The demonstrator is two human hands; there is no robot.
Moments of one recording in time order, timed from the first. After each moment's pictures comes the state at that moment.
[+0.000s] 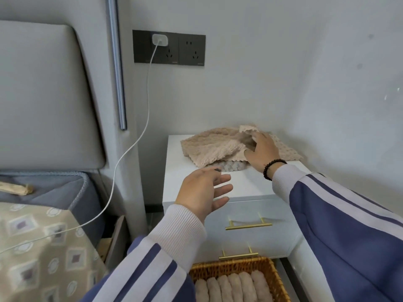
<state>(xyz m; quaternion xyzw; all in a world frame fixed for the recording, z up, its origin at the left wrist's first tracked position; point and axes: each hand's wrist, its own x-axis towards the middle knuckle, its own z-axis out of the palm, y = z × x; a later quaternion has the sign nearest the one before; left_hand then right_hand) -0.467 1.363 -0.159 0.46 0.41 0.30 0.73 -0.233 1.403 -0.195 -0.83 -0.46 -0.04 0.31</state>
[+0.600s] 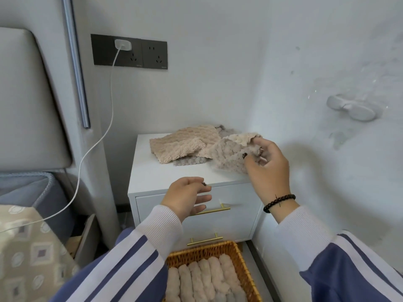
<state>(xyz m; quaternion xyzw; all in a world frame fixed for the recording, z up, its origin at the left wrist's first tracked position) -0.444 1.313 -0.178 0.53 0.40 0.24 0.71 -0.294 1.235 -0.166 -0.69 -0.34 -0.05 0.64</state>
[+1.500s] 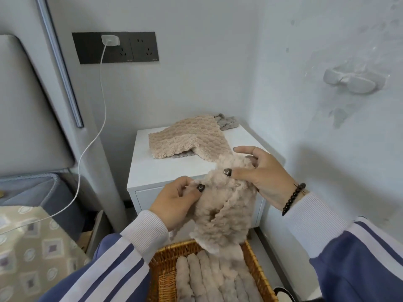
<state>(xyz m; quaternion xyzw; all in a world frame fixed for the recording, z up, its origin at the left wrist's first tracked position) -0.457 1.310 -0.213 0.73 0.31 0.23 0.56 -0.280 1.204 -0.178 -0.69 -0.36 0.28 0.57</state>
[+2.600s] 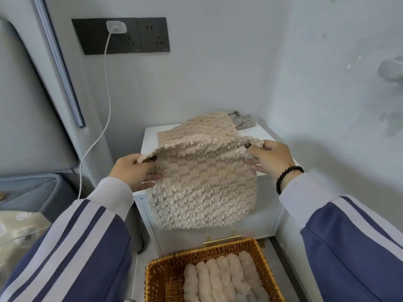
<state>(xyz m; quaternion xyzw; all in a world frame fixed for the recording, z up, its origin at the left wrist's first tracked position) -0.470 1.430 -0.188 0.59 0.50 0.31 0.55 -0.218 1.295 -0.201 -0.71 -0.26 0.22 0.62</state>
